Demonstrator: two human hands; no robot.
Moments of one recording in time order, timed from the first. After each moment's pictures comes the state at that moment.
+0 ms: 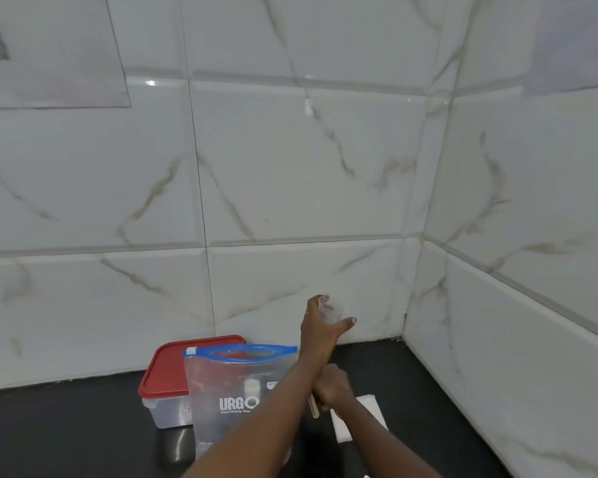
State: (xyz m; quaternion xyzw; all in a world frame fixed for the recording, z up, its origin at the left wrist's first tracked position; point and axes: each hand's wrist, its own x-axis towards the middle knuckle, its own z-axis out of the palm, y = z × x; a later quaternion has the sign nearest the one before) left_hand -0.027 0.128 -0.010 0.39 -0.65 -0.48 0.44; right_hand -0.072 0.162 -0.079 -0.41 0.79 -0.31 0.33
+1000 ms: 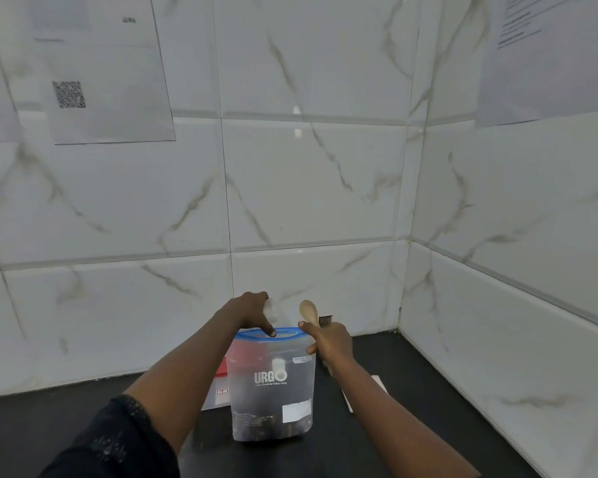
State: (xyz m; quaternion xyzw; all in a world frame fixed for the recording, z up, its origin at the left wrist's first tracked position) left_hand 0.143 0.082 0.058 0.46 -0.88 -0.11 0.03; right_hand 0.001 0.198 -0.001 -0.30 0.71 -0.55 0.30
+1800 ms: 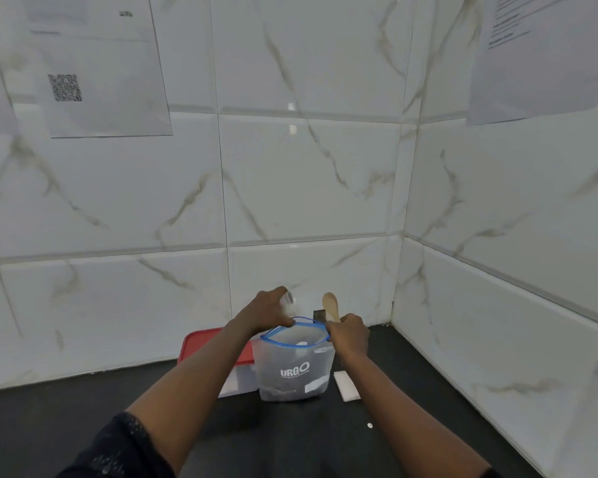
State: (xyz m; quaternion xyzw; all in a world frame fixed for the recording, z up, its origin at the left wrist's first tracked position) left_hand 0.124 0.125 0.050 0.38 -0.88 -0.21 0.17; right_hand -0.016 0.224 0.008 -0.29 0.79 -0.50 0.19
